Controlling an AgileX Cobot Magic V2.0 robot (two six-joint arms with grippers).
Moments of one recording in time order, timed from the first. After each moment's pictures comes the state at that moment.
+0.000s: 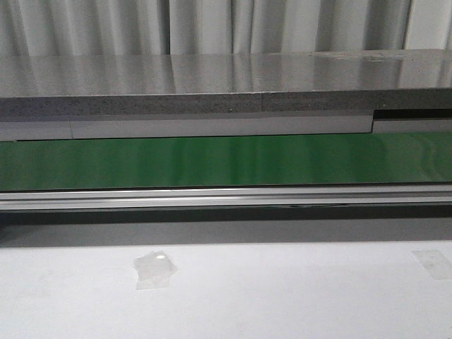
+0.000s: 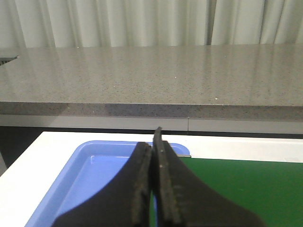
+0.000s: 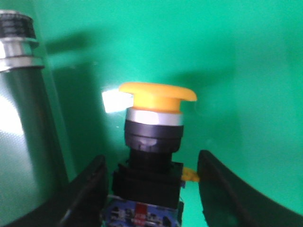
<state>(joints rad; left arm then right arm) 0.14 0.39 -0.39 -0.08 0.17 0.09 -0.47 1.99 -1.51 0.12 0.83 -0.29</state>
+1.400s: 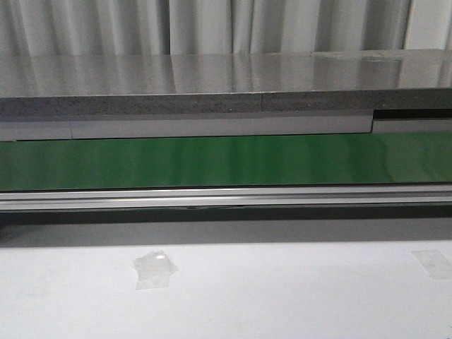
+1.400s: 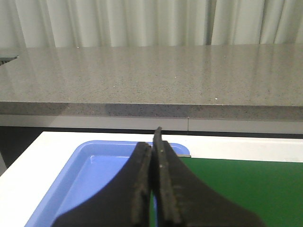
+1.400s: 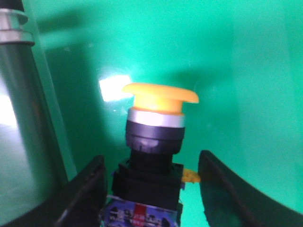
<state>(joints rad) 0.14 0.39 -0.39 -0.08 0.17 0.09 -0.47 1.99 -1.51 0.10 0.88 -0.28</state>
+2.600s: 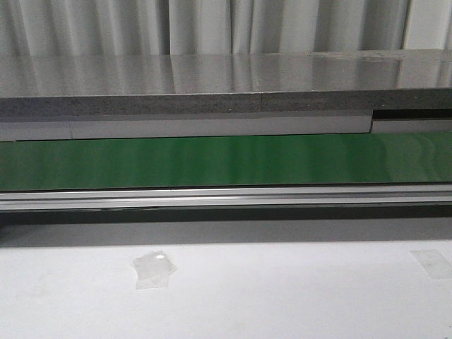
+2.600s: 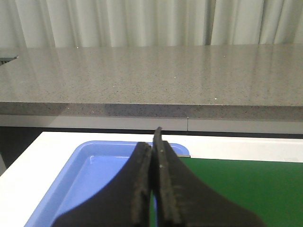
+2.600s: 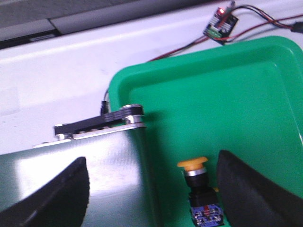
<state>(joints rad) 0.14 0.39 -0.39 -0.08 0.17 0.09 -0.41 1.67 -1.51 0.25 0.81 -0.30</state>
